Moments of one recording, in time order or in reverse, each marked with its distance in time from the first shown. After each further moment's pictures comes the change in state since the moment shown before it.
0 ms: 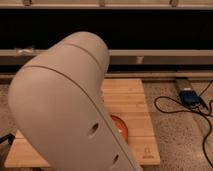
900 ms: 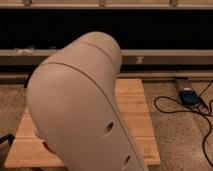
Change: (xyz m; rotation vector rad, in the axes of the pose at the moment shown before) arm 0.035 -0.020 0.005 -0.006 0.023 -0.068
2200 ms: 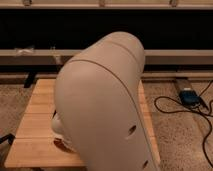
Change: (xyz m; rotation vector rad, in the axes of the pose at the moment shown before) arm 0.047 -0.038 0.001 -0.016 0.028 0.025
